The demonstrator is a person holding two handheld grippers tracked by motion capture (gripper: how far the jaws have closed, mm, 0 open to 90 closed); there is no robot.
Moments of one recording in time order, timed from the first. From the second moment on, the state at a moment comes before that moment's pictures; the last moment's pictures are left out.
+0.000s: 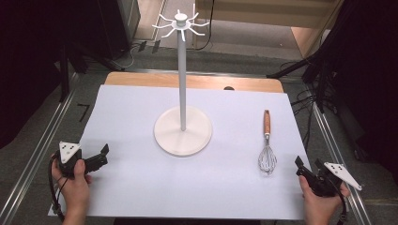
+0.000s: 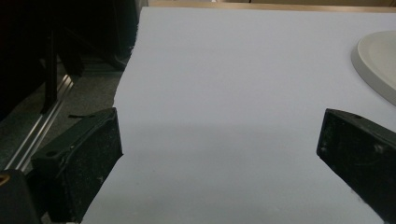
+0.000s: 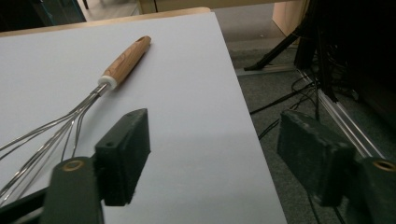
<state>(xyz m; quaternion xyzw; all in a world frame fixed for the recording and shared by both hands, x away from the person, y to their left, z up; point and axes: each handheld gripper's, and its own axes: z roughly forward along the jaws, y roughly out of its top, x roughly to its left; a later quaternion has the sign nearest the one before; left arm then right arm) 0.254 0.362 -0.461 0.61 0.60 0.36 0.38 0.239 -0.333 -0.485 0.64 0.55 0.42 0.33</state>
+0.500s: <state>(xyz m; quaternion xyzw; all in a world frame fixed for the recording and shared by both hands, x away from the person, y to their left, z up) 0.254 0.361 -0.461 0.61 0.60 0.36 0.38 0.259 -0.320 -0.463 0.64 0.60 0.36 0.30</state>
